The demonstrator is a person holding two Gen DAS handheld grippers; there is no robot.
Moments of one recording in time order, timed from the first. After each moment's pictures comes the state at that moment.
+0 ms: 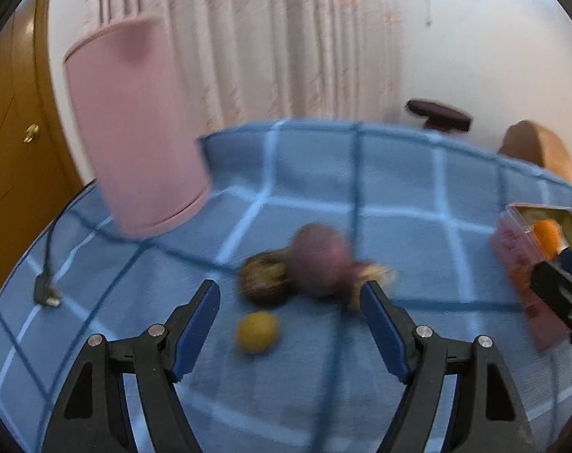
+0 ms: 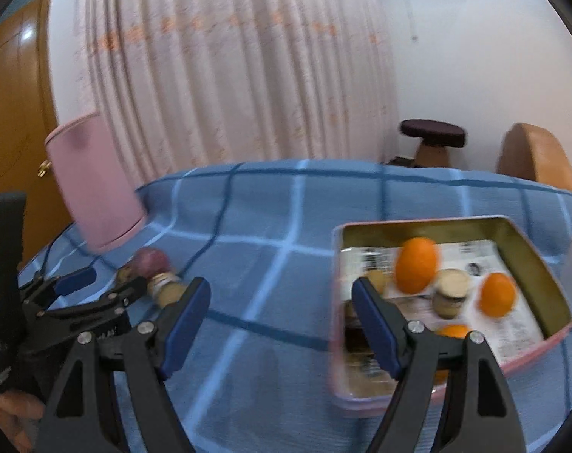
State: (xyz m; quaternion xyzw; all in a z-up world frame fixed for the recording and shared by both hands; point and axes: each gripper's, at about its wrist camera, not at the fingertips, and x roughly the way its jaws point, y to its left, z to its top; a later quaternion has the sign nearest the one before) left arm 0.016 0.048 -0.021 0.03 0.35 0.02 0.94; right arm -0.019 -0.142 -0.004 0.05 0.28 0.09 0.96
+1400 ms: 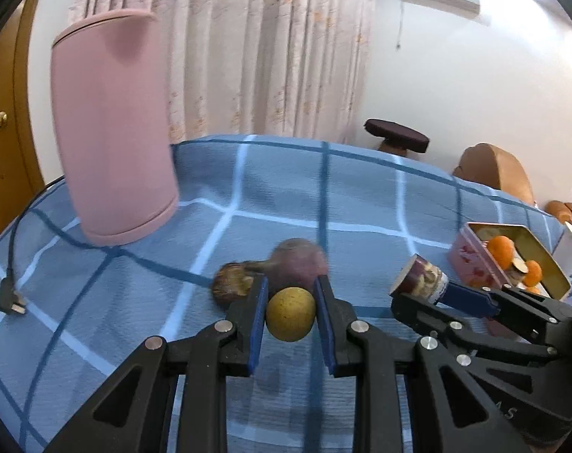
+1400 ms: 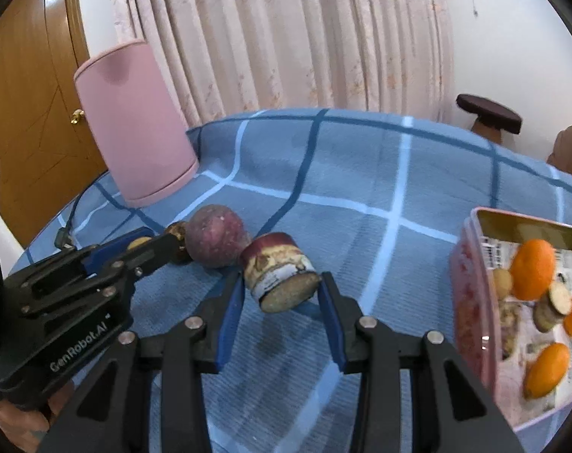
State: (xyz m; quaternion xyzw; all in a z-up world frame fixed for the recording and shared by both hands) left arm 0.005 0.059 -0.008 -0.03 0.31 -0.09 0.95; right arm 0.014 -0.081 -0.023 0.02 0.35 0.17 0.92
